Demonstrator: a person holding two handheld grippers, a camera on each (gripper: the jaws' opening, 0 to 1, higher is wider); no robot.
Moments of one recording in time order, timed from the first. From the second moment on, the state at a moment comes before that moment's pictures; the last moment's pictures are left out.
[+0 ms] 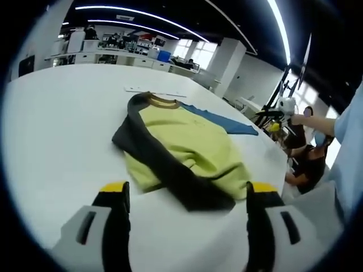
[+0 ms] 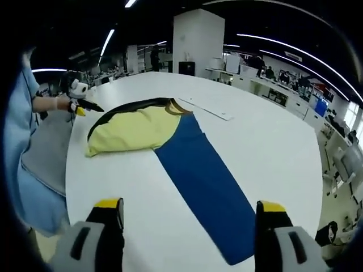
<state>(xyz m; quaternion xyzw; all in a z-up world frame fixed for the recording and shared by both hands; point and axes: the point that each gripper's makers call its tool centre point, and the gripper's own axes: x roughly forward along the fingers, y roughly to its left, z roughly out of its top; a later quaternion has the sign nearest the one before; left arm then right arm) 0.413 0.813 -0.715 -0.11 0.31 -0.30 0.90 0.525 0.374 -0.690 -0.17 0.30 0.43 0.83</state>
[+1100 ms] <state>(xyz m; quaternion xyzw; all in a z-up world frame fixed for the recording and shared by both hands) 0.380 0.769 -0.751 -0.20 0.36 -0.23 0.88 0.459 0.416 -0.684 -0.12 0.30 0.44 0.84</state>
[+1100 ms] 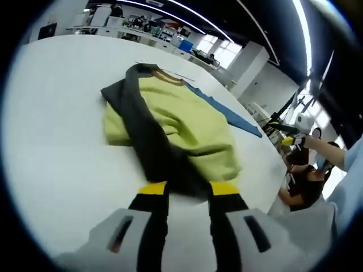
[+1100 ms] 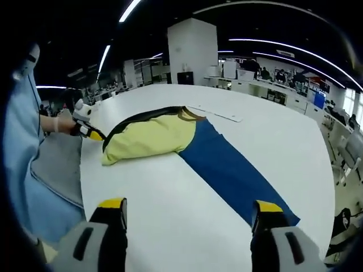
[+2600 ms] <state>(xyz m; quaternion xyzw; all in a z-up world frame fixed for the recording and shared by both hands) 0.396 0.855 -0.686 -0.19 0.32 -0.16 0.91 0.452 0.425 -0.693 -0.11 0.31 0.46 0.83</state>
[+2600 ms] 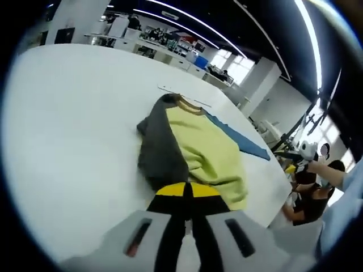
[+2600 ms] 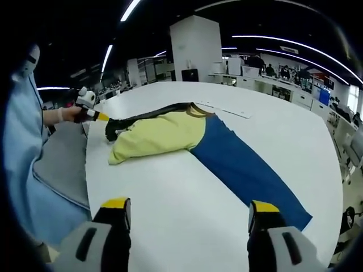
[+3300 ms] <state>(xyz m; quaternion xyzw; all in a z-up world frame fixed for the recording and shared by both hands) 0.420 0.973 -0.704 -0.08 0.37 -0.12 0.92 0.449 0.434 -0.690 -0.13 0.33 0.46 0.82</state>
